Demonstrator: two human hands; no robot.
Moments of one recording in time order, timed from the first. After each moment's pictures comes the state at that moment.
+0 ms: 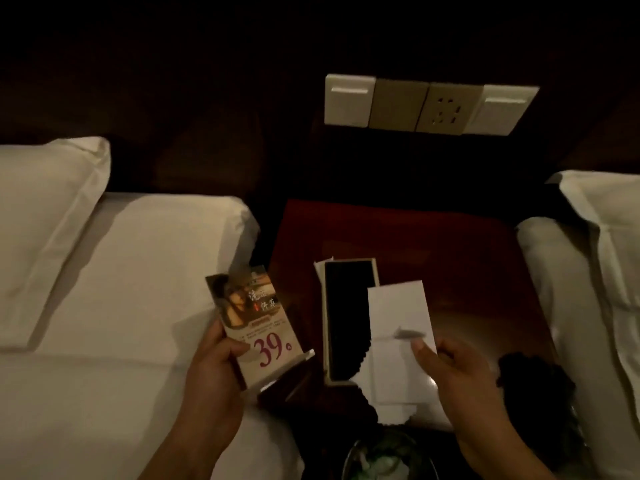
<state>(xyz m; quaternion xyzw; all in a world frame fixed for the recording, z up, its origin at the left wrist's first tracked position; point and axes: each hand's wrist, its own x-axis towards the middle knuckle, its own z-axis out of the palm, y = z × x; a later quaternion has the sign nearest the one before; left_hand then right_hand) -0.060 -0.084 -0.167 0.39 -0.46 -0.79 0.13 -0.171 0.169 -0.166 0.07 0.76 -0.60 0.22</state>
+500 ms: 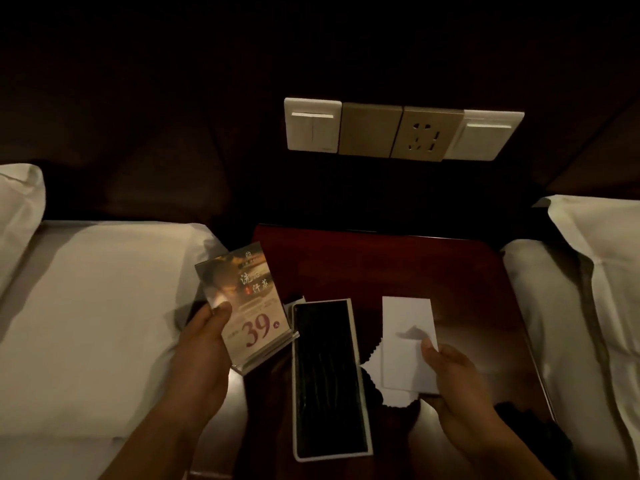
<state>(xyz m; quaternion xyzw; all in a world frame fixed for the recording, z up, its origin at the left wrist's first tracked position) -0.184 -0.115 -0.184 0.40 -0.51 -0.75 0.14 -0.279 0.172 -0.203 0.26 0.66 -0.65 0.26</state>
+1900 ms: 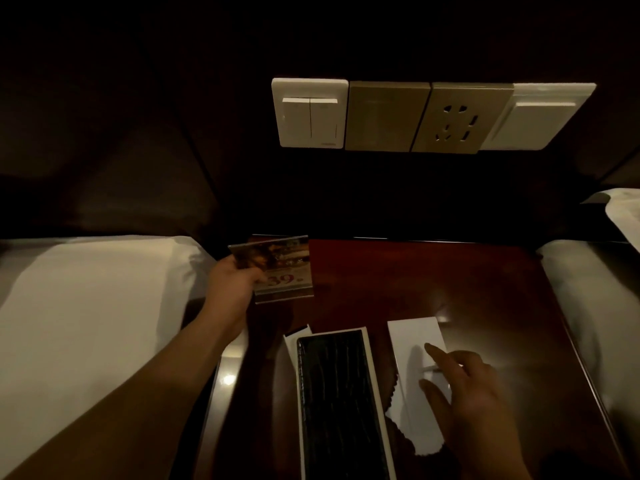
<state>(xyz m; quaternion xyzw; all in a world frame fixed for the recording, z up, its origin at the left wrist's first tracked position) -0.331 -0.183 -0.256 0.36 -0.60 -0.71 0.10 -0.306 0.163 -0.256 -0.14 0.97 -0.17 0.07</state>
